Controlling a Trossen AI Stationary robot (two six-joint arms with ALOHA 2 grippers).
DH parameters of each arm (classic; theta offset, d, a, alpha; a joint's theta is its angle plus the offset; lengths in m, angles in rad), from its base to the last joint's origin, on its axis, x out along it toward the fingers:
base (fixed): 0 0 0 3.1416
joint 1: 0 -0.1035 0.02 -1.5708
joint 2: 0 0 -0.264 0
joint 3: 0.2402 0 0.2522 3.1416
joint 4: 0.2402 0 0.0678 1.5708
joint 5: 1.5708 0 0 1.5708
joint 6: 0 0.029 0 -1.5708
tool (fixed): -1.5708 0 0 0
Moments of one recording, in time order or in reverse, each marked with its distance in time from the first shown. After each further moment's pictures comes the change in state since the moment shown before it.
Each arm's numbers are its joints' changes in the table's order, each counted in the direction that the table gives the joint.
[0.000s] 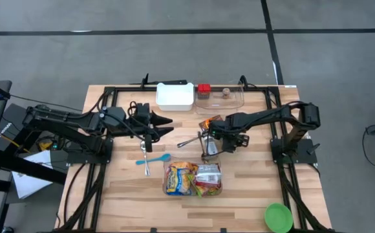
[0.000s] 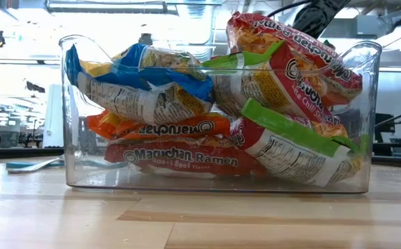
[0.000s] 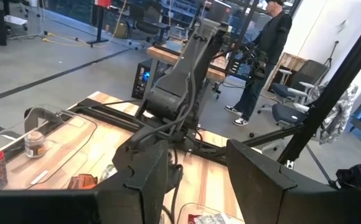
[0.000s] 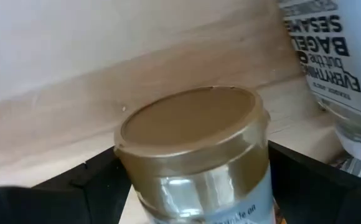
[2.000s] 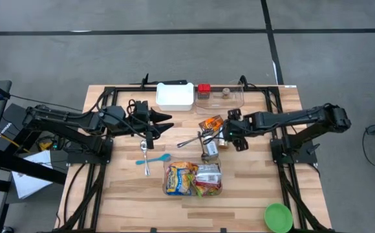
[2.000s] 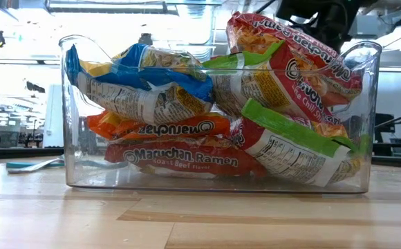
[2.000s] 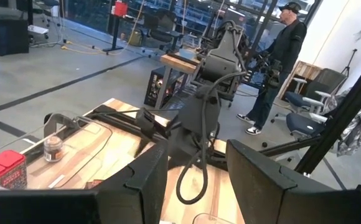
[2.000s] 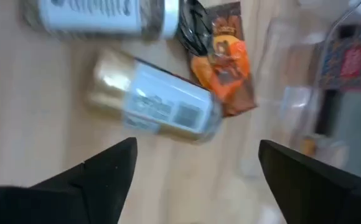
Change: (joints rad) left arm -0.008 0.000 0.000 -0.015 0.061 0.006; right arm -0.123 0.357 0.000 0.112 -0.339 1.032
